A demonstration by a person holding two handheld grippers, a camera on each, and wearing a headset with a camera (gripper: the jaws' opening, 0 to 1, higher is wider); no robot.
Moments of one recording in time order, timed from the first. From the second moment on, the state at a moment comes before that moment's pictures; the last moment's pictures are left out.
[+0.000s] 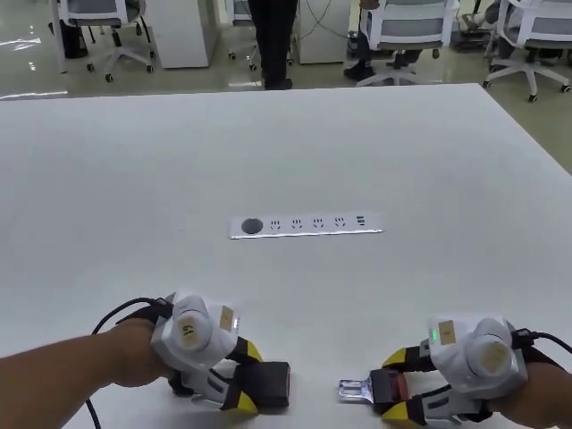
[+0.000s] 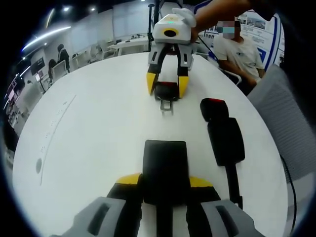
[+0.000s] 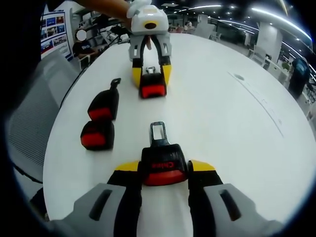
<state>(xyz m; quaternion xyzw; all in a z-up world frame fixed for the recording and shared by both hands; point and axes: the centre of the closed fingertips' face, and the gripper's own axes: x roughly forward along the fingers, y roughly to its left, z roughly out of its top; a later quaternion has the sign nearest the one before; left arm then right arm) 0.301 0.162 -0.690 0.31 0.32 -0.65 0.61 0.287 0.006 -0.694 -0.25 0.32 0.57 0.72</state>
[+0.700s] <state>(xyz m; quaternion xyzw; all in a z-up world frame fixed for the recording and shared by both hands) 0.297 0.159 -0.688 0.31 0.32 -0.65 0.61 0.288 -0.009 -0.690 -0.25 0.33 0.56 0.72</state>
